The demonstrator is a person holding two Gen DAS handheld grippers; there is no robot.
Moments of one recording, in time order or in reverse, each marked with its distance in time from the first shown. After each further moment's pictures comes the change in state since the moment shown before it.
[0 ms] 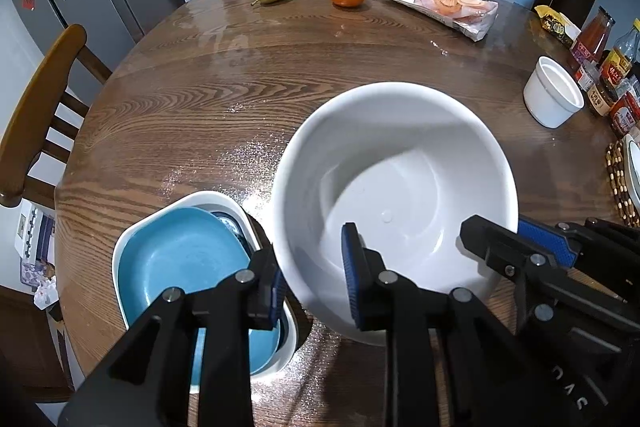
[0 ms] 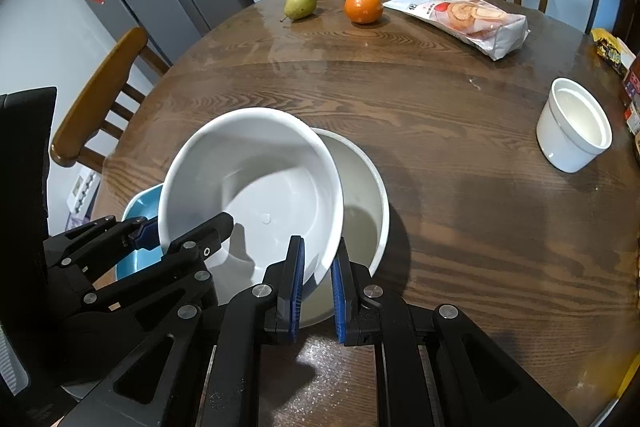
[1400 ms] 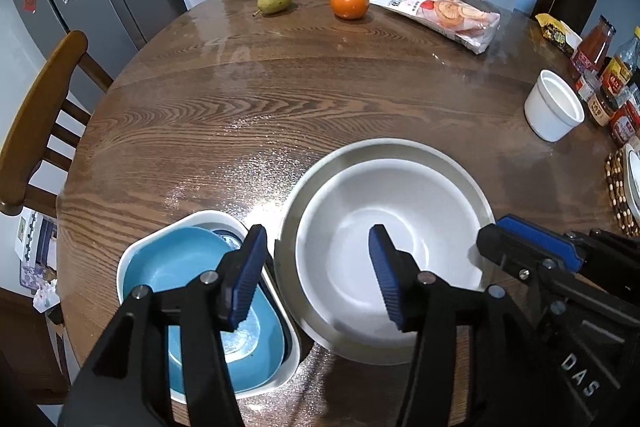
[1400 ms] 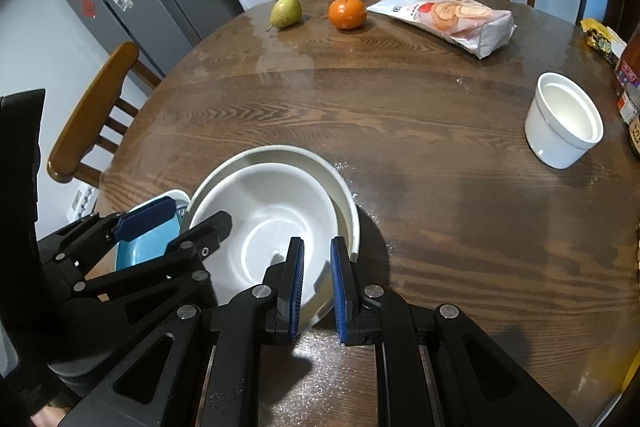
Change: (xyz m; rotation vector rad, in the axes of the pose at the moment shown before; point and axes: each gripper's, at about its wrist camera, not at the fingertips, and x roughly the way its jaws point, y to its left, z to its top) left arm -0.004 0.003 0.010 -0.014 -0.025 -0.001; right arm -0.005 -0.009 -0.001 0.049 -0.027 -0.009
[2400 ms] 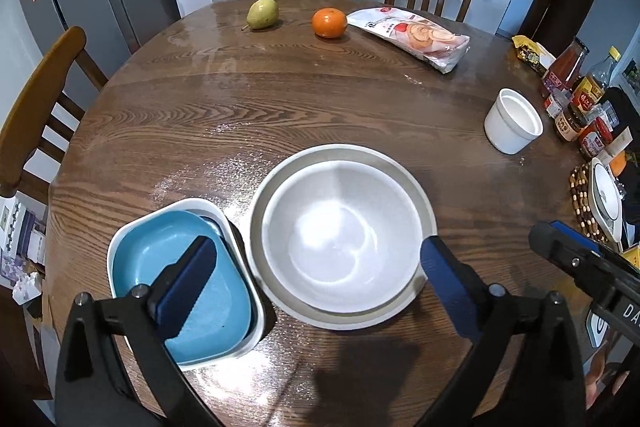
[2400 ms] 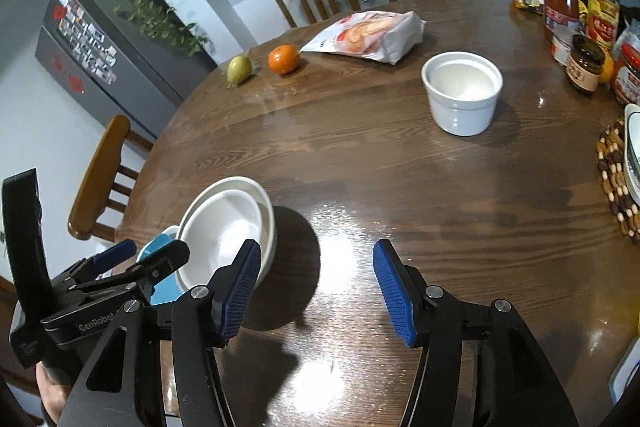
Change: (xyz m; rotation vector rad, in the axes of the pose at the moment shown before) left arm -0.035 -0.011 -0.009 -0.034 -0.048 -0.083; right arm -0.064 -0.075 -0.032 0.203 -0.137 0.037
